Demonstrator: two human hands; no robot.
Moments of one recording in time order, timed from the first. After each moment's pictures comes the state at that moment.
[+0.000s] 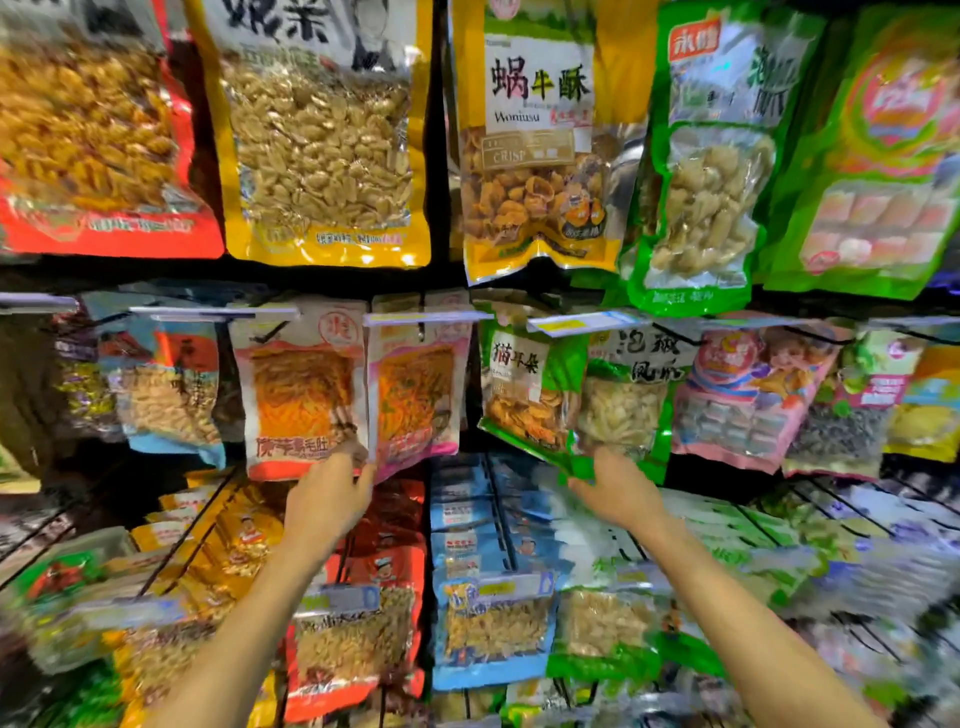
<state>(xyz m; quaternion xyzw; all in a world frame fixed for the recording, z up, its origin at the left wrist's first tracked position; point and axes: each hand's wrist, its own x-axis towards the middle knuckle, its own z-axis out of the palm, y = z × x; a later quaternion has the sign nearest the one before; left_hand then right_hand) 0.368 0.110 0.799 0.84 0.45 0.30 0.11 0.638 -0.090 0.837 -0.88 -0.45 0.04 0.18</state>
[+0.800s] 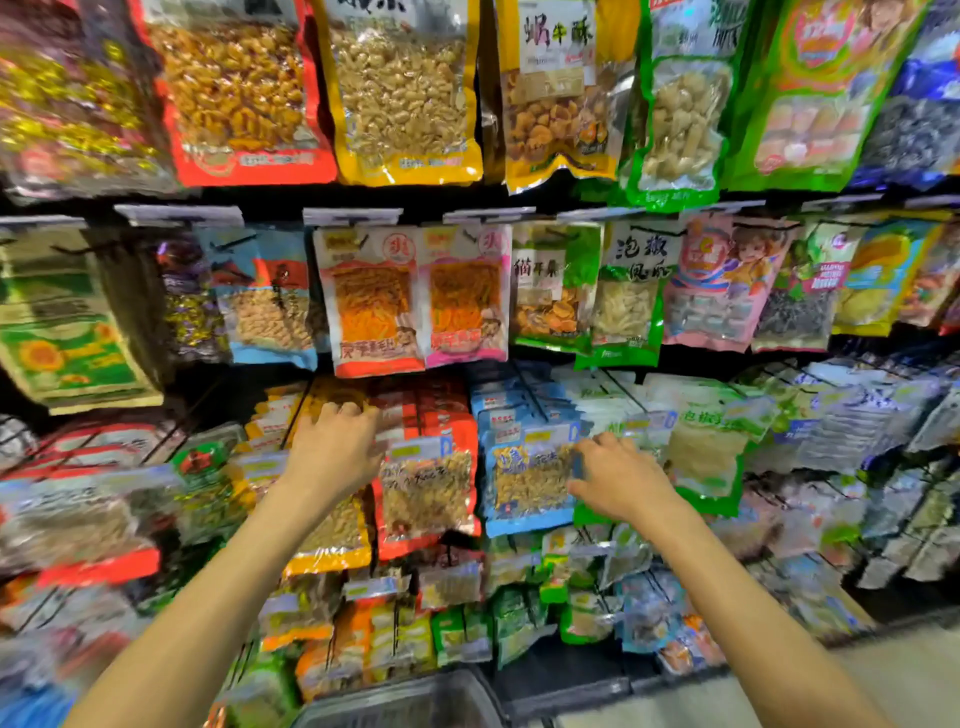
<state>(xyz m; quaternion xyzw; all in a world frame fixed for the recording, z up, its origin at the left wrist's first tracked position) 0.200 0.004 0.817 0.91 0.39 0.10 -0.11 0.432 -0.210 0.805 -0.89 -0.45 0.05 0.01</state>
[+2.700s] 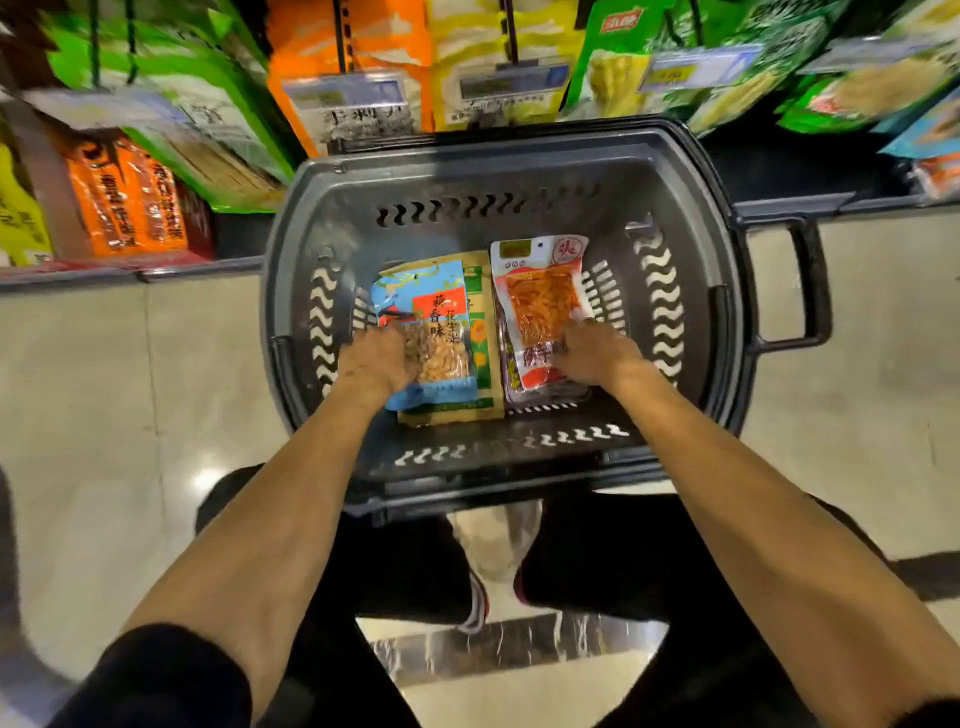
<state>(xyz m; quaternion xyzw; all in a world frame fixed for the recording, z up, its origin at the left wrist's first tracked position) 0.014 0.044 -0.008 0.80 0.46 -0.31 0.25 0.234 -0.098 0.011 -0.80 -0.37 0.44 -0.16</state>
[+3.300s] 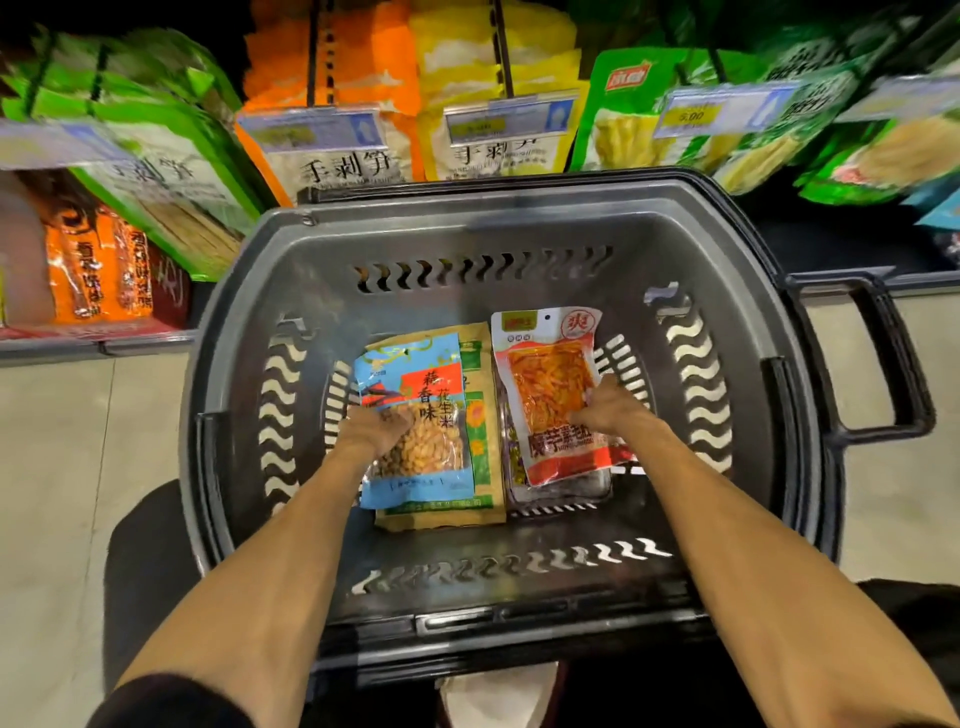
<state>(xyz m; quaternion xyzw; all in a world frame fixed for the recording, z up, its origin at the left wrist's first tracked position) 0.019 0.060 -0.146 0.56 0.68 -0.19 0.44 0.292 -0.095 -0.122 -0.87 -0.20 0.45 -0.03</state>
